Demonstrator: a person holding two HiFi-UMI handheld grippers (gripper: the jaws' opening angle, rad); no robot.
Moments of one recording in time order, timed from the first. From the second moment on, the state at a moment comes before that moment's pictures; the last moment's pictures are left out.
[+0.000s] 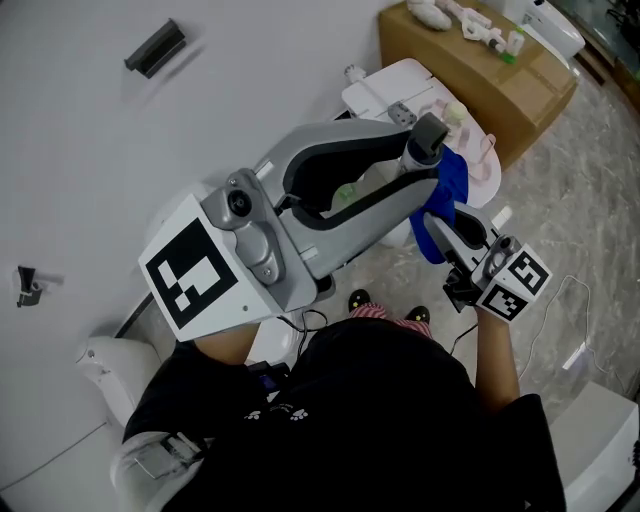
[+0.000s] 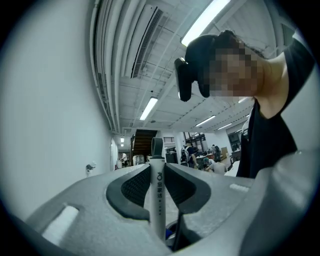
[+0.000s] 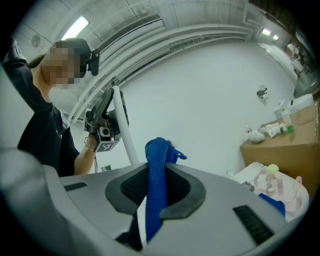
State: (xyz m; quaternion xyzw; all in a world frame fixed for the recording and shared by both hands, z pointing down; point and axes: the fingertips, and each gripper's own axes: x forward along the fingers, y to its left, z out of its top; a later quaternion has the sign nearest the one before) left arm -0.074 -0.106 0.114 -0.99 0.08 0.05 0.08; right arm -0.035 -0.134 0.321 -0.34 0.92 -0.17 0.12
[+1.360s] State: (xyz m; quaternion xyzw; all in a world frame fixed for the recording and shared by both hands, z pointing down) left arm -0.113 -0.127 0.222 -0.99 0.12 -0.07 0.01; right arm -0.024 -0.129 0.290 -0.40 0.91 -0.11 0.10
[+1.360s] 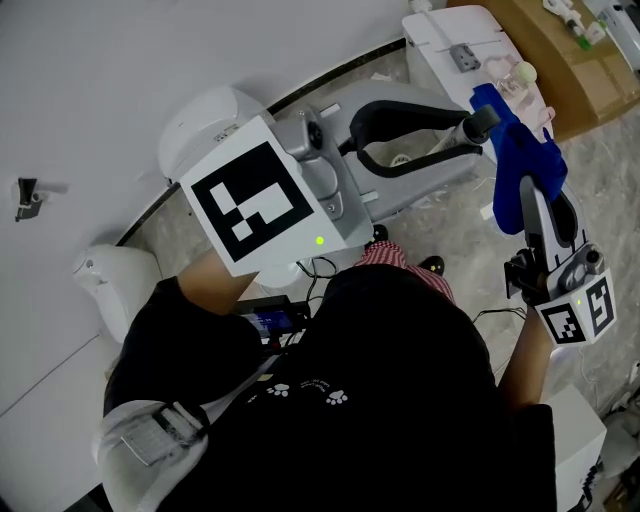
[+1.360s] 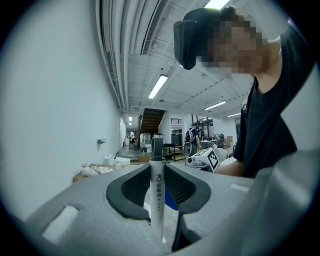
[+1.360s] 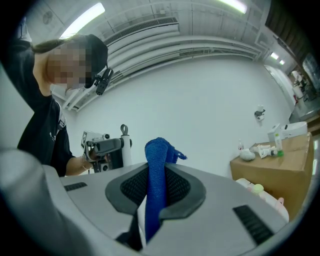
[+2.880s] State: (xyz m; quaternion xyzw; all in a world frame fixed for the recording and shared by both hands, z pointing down) left arm -0.114 -0.130 0.235 -0.99 0.13 -0.08 0.02; right arm -0.028 -0.125 0.264 -0.40 0.91 -0.08 0.11
